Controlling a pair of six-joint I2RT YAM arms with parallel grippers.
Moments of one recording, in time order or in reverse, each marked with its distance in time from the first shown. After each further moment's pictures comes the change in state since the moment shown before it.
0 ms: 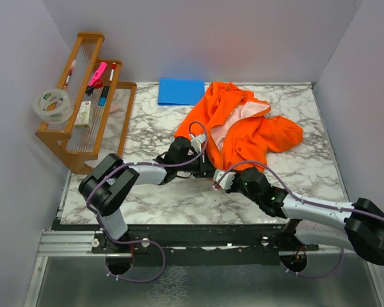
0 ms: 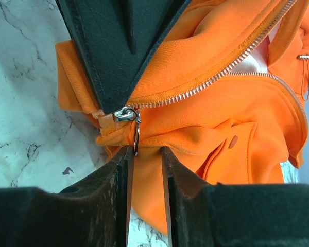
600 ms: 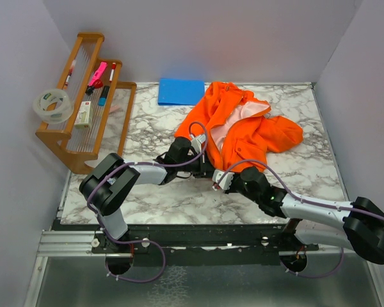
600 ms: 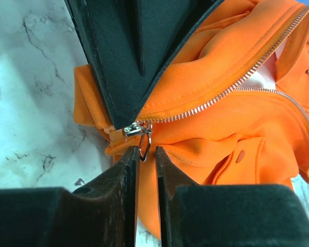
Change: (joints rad) left arm 0.000 0.008 0.000 0.001 0.000 -0.001; right arm 0.000 0.014 0.003 0.030 -0.076 0.026
